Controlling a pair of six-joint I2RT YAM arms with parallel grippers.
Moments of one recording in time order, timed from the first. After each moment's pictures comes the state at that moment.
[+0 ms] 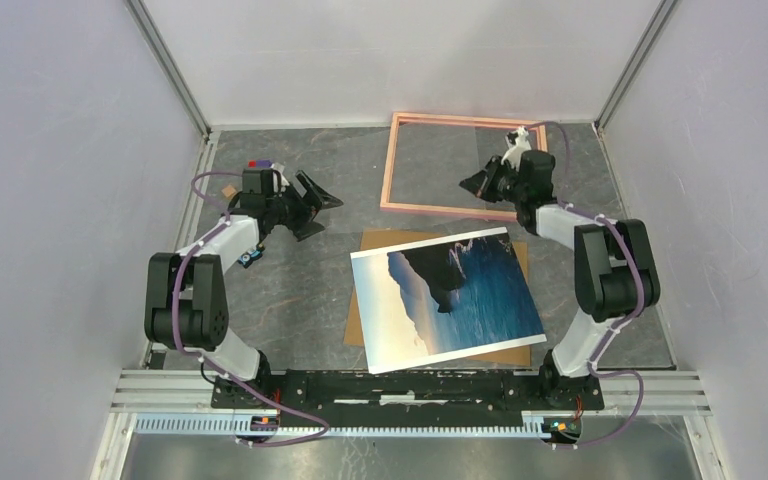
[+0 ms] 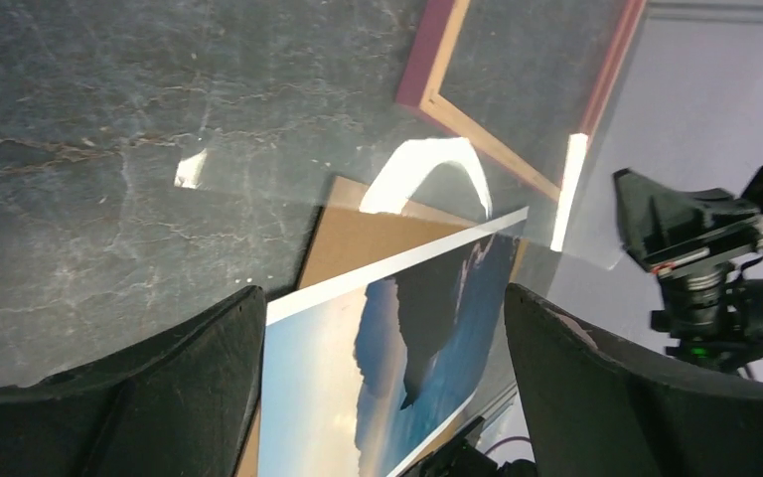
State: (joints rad) left arm -0.05 1.58 0.93 -0.08 0.54 -0.85; right arm 0.12 1.75 0.92 0.44 -0.50 0.56
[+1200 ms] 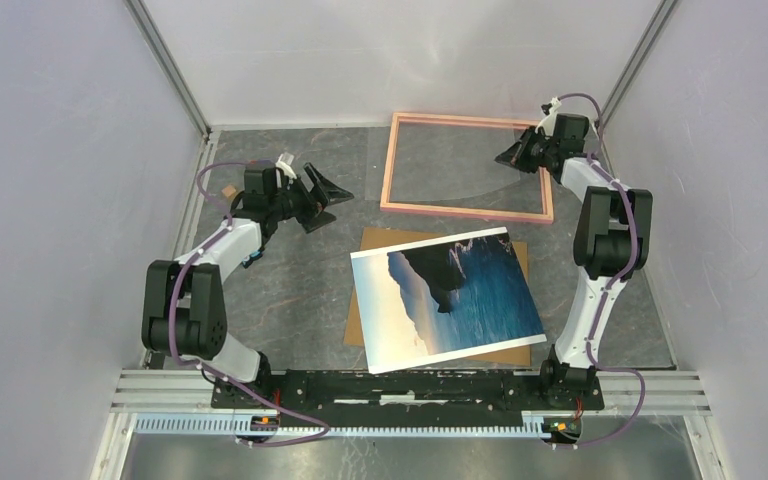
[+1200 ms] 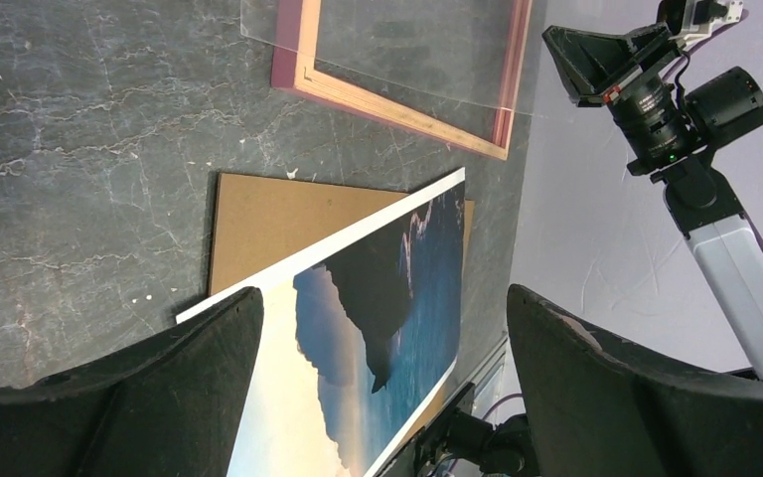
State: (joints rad) left arm -0.10 1.53 0.91 0.03 0.64 -0.85; right arm -0.10 2.11 1.55 -0.06 -0.57 0.43
